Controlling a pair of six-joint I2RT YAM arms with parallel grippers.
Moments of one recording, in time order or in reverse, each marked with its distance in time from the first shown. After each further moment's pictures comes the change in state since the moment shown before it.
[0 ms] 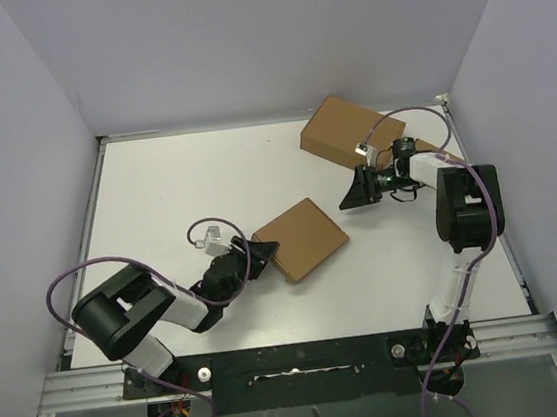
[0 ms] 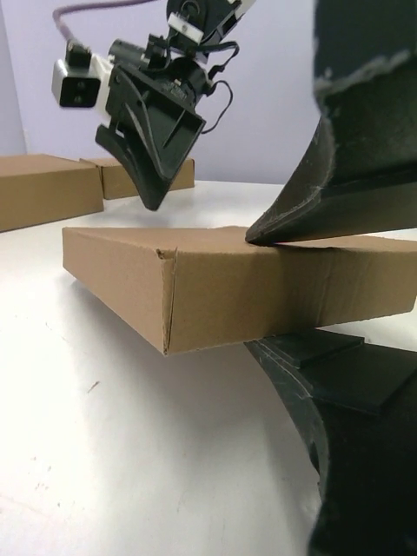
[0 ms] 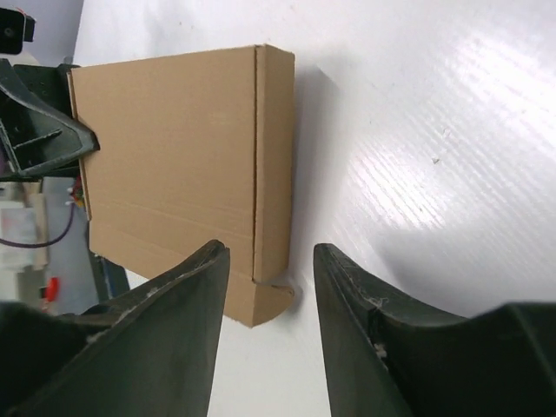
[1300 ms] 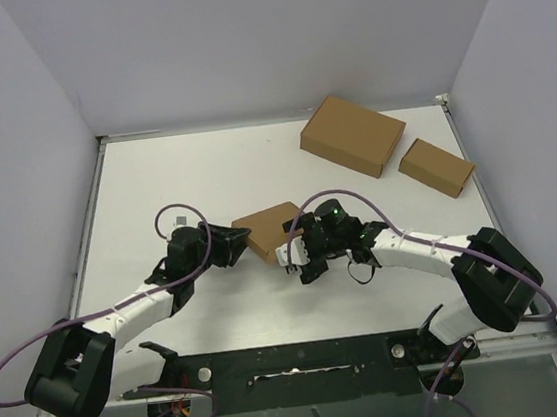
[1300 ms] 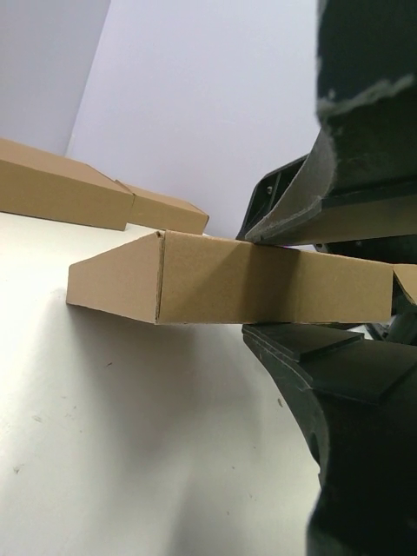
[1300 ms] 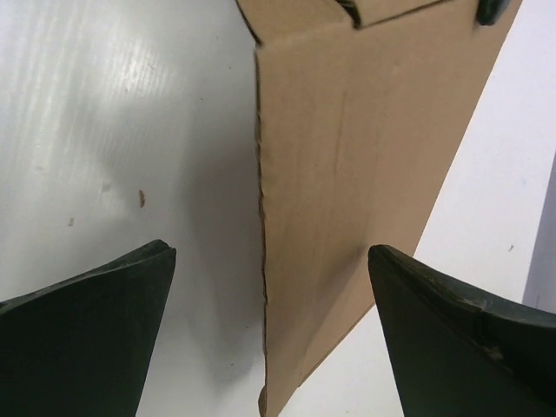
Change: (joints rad) left arm 0.347 -0.433 0.123 -0.735 0.392 -0.222; right arm 0.738 -0.592 -0.538 0.503 0.659 -0.877
